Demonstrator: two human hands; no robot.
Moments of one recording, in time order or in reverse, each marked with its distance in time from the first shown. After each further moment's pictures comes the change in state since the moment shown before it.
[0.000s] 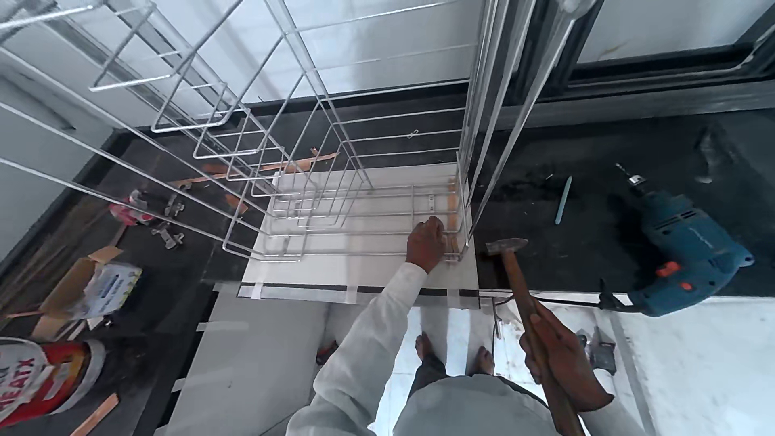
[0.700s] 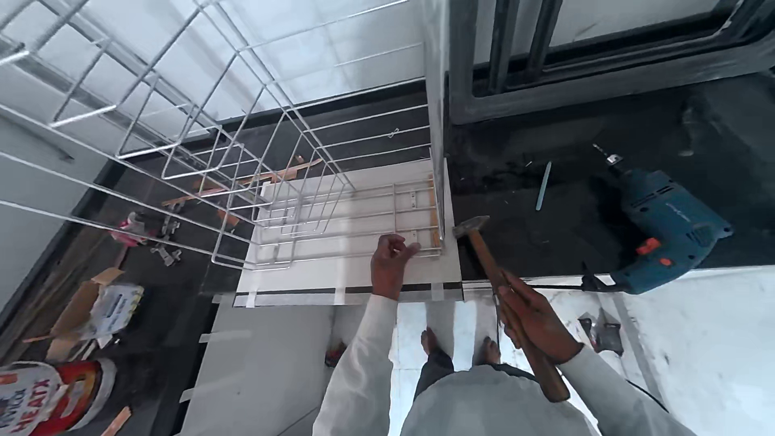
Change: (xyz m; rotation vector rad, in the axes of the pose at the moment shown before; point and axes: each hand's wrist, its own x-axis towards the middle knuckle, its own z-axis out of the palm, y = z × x) left_hand -0.056 -0.023 0.009 -0.546 0.348 -0.134; right_hand 0.027 -0.016 -0.009 -0.104 -0.157 0.016
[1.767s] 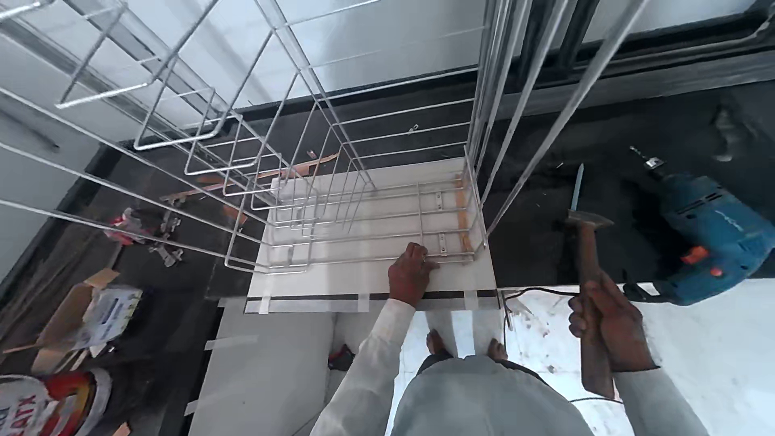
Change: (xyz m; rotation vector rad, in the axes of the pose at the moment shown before) left_hand 0.025 -0.038 -0.026 0.625 -0.178 0.355; right_hand 0.011 0.009 -0.014 0.282 0.532 -0.099
